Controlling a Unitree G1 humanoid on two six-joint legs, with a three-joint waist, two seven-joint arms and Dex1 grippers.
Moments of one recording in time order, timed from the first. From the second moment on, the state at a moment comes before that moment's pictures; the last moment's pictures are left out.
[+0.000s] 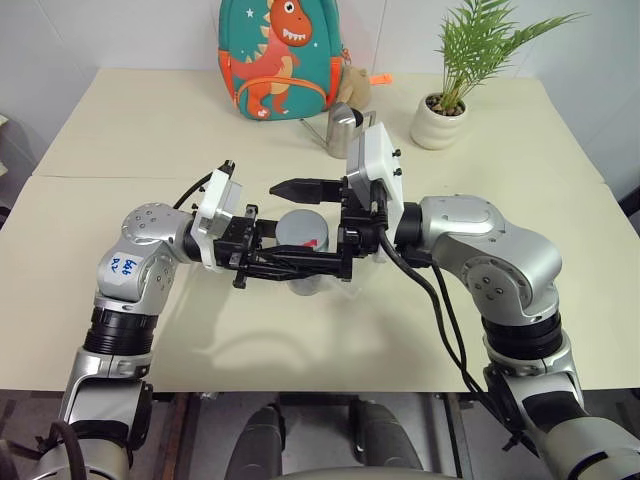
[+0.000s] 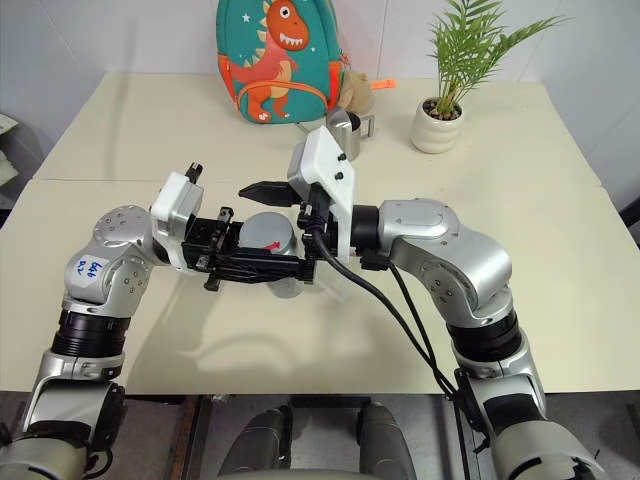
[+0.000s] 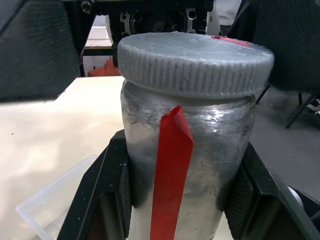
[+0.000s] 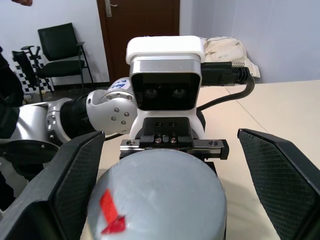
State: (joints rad) left arm -0.66 0.56 -0.02 0.02 -0.58 0.36 -1.39; right arm -0.81 -0.36 0.17 -0.39 0.65 0.81 0.78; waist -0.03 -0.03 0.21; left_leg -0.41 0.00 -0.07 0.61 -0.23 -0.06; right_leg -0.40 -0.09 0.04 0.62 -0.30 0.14
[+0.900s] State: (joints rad) left arm -0.66 0.57 -0.01 0.08 -0.57 0.35 -1.39; right arm -0.79 -0.56 0.02 -0.43 0.70 0.89 0.72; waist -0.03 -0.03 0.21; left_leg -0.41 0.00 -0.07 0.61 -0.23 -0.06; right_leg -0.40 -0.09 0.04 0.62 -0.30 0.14
